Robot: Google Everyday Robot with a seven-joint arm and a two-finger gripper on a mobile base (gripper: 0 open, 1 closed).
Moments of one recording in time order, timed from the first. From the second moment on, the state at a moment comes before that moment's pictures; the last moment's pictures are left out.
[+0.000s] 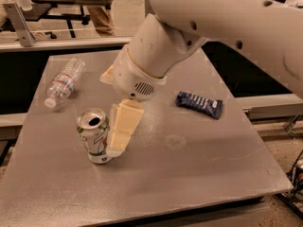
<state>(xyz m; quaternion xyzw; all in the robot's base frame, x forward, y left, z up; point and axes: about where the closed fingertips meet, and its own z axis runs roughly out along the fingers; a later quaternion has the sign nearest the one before) 0.435 0.079 0.919 -0.75 0.59 0.18 0.24</state>
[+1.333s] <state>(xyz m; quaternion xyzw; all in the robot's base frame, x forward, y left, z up) 0.422 0.108 0.909 -0.77 0.55 0.21 0.23</state>
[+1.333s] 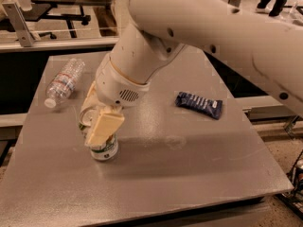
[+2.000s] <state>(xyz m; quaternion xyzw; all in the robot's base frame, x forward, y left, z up) 0.473 0.055 0.931 -0.73 0.61 0.18 0.25</state>
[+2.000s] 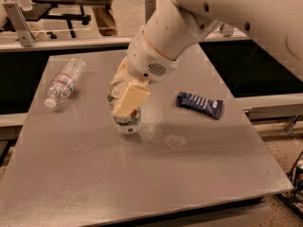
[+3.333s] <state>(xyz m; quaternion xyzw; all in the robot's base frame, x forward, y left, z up) 0.529 -0.053 0.917 -0.63 0.71 0.17 0.27</state>
